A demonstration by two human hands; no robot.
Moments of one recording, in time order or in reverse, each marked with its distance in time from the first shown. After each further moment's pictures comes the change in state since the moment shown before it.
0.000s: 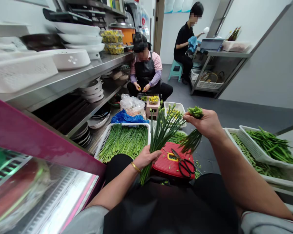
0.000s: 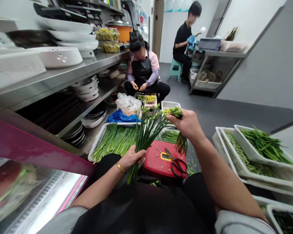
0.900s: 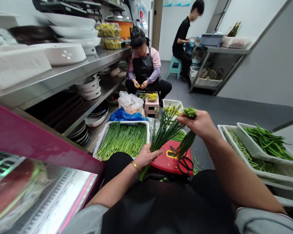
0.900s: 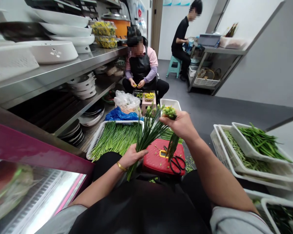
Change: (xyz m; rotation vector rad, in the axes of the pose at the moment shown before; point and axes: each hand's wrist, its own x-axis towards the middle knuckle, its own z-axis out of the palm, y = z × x) left_hand 0.001 -0.001 0.006 0.049 0.109 0.004; right_hand -0.008 -0.010 0.011 0.145 -0.157 0.081
